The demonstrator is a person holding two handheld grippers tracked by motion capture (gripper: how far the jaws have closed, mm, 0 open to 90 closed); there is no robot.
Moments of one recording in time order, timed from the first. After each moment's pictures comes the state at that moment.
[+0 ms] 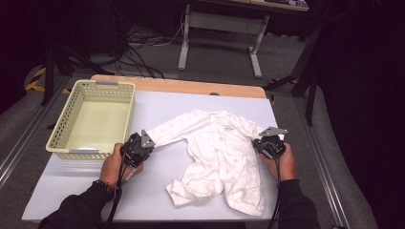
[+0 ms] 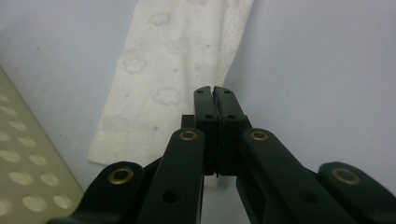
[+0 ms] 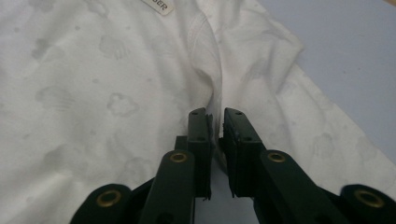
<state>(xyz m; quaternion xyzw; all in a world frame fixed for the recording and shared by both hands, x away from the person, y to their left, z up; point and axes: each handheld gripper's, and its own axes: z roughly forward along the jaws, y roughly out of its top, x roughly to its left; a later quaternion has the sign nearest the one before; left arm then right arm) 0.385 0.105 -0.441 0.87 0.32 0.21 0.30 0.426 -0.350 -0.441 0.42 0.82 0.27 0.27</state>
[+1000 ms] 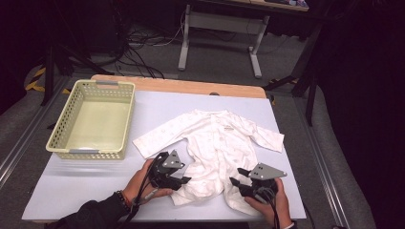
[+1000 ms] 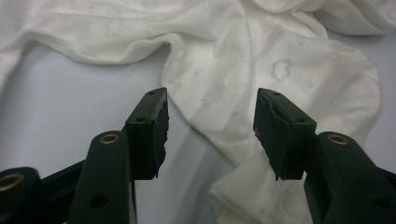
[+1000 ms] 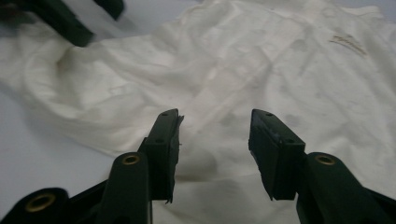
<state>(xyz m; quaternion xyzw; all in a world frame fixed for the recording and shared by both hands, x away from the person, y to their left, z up) 0.350 0.029 -0.452 0.90 0.21 0.05 0.39 0.288 -0.278 -0.427 0.32 0.84 0.38 0.20</state>
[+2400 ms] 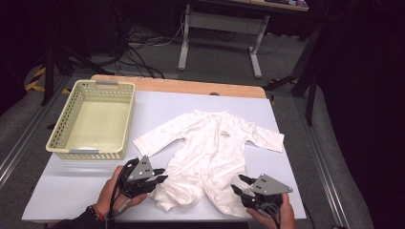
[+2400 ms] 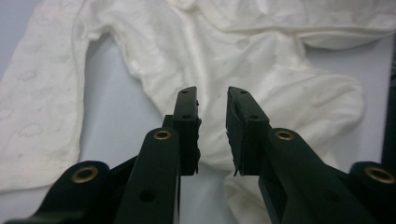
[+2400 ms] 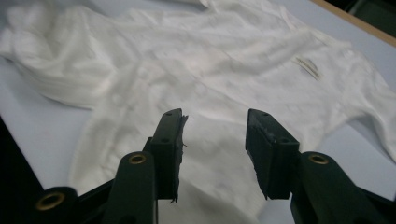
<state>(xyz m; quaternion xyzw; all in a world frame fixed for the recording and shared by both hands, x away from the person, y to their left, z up) 0.297 0.098 -0.422 0.87 0.19 0.12 0.43 0.256 -0.284 -0.409 0.30 0.84 0.37 0.25</state>
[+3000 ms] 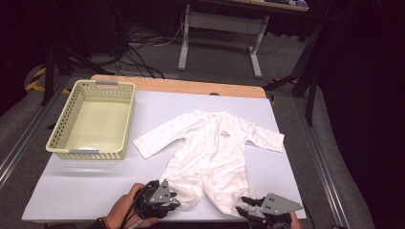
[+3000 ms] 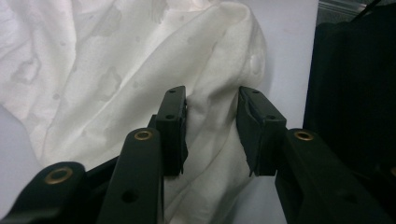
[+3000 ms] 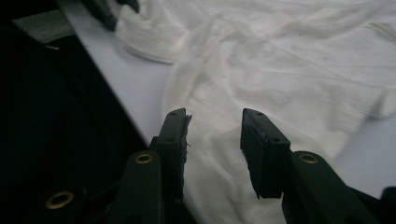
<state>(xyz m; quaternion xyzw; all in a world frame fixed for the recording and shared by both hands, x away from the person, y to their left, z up) 0.273 0.061 -0.457 0.92 0.13 0.07 0.35 0.215 -0.290 -0.424 0.26 0.87 0.39 0.16</state>
